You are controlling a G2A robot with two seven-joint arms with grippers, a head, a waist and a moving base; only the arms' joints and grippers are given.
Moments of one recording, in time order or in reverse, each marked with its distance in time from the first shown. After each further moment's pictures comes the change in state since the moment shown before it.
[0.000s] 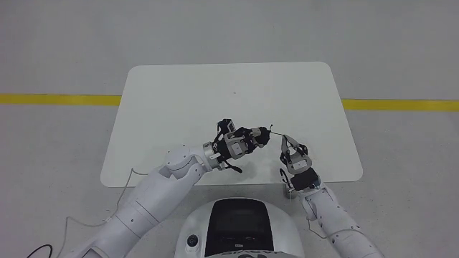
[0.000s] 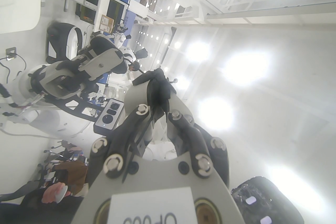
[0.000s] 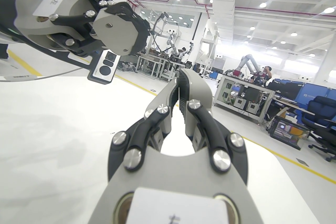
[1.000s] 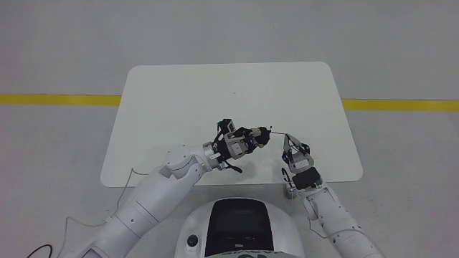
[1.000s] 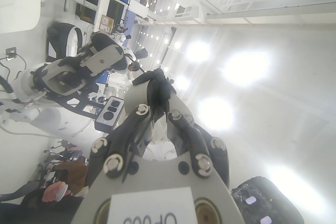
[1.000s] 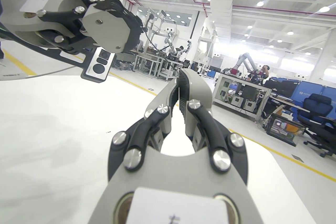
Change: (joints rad) left arm 0.000 0.000 0.000 0.000 0.000 0.000 0.000; right arm -0.005 -0.002 0.022 0.000 0.000 -0.003 0.007
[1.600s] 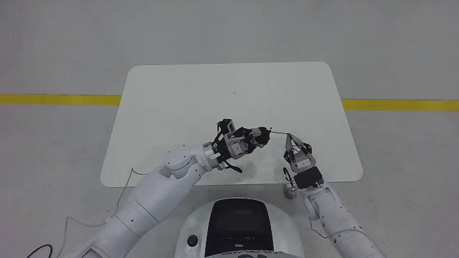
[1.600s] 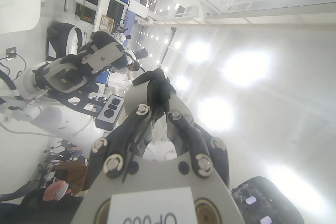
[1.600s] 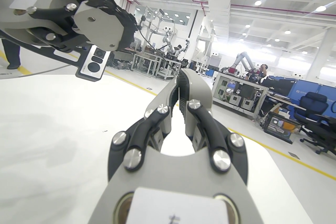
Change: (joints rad) left arm 0.000 0.000 0.000 0.000 0.000 0.000 0.000; right arm -0.006 0.000 0.019 -0.004 0.000 -0.002 0.006
